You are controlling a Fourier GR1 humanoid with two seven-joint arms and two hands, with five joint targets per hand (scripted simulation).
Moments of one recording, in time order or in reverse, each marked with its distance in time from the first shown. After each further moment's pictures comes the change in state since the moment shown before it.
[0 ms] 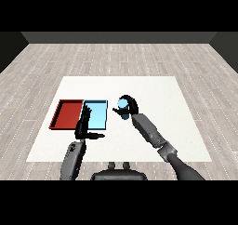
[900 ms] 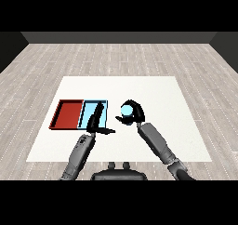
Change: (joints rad) left arm -0.172 -0.005 -0.144 0.146 0.041 0.106 0.071; right arm 0.345 -0.090 0.037 -0.662 0.187 -0.060 0.218
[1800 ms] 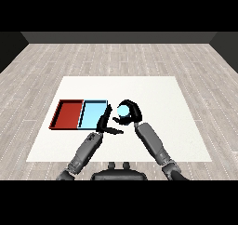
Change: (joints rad) left arm -0.123 -0.001 -0.159 0.245 0.112 0.129 -0.057; right arm 0.011 0.098 -0.095 -0.029 0.154 0.105 0.042
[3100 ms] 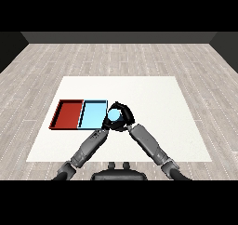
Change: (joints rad) left arm -0.131 0.005 -0.129 0.068 0.051 0.132 0.008; right arm -0.038 0.010 0.164 -0.037 -0.003 -0.085 0.039
